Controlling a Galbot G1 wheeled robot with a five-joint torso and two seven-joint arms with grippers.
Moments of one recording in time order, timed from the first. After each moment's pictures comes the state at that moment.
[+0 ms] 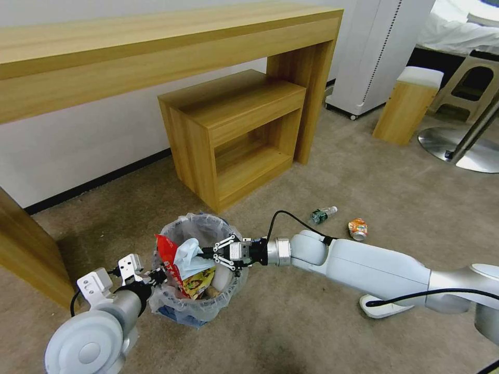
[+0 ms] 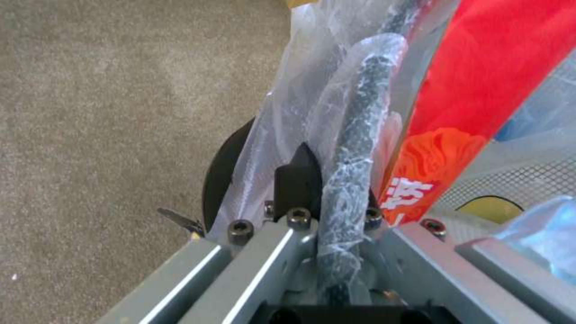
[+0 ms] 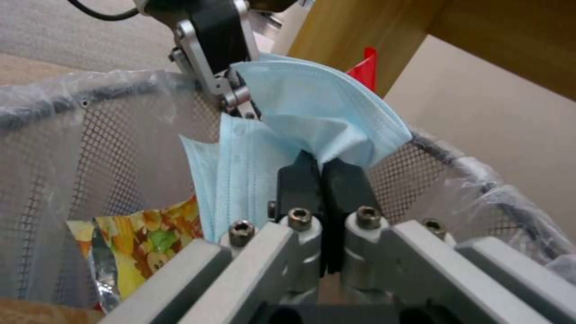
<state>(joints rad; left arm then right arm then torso) 1.52 -1.12 -0.58 -2.34 -1.28 0.59 -0.73 -0.15 0.97 -0.97 1.47 0.51 0.58 -0.40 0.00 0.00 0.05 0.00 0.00</state>
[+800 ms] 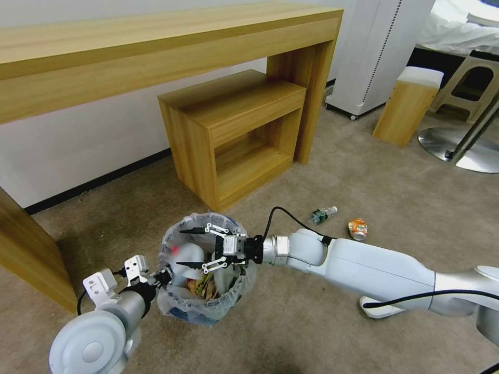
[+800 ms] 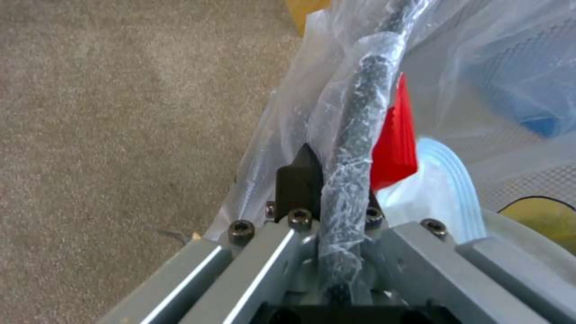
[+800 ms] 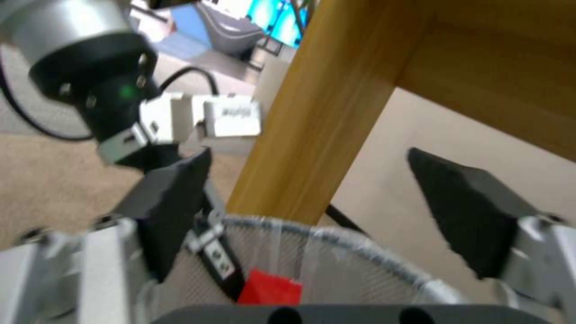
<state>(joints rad) 1.52 -1.14 -0.58 -2.32 -1.27 0.59 -0.70 -0.18 0.96 -0.91 1.59 0.59 0.58 -0.36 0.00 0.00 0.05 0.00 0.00</state>
